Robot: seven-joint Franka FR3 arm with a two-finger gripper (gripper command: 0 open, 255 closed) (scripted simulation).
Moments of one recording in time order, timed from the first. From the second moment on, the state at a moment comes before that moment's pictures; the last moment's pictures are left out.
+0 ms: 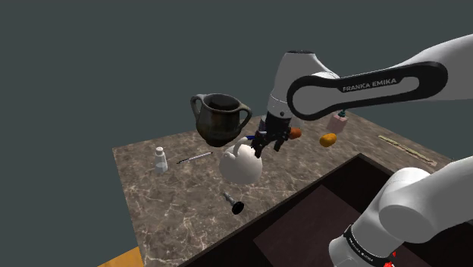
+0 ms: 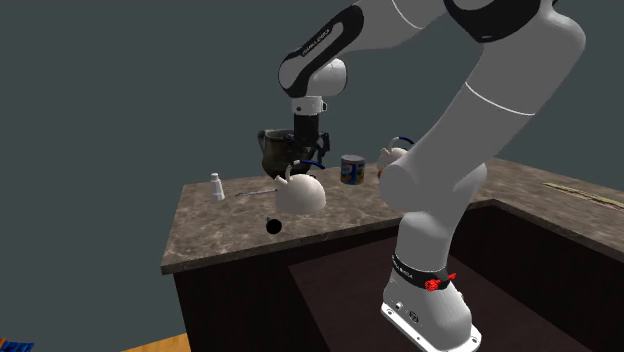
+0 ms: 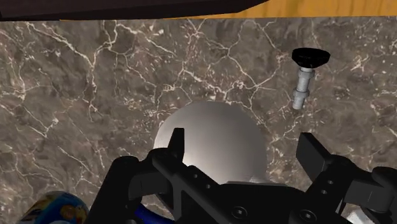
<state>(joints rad) 0.08 -0.48 0.25 -2.54 0.15 2.08 0.32</state>
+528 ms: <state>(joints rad) 0.12 -0.24 0.36 -2.54 0.18 2.29 0.43</state>
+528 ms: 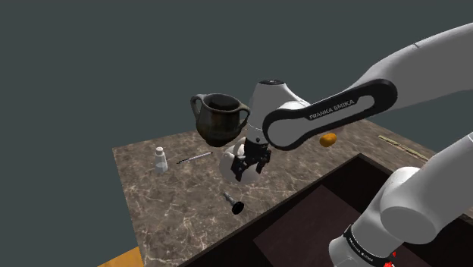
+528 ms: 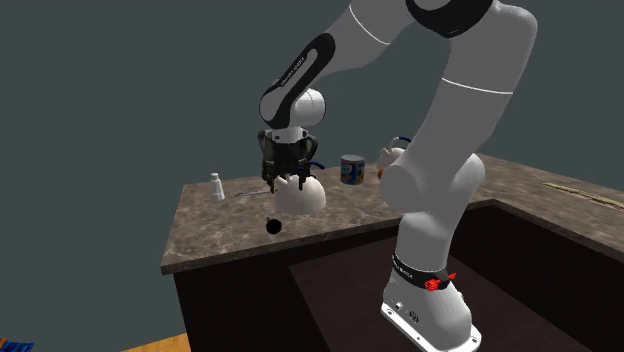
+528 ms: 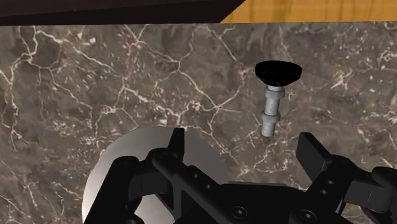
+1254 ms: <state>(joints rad) 0.15 0.05 0.42 -2.50 0.11 2.50 0.57</state>
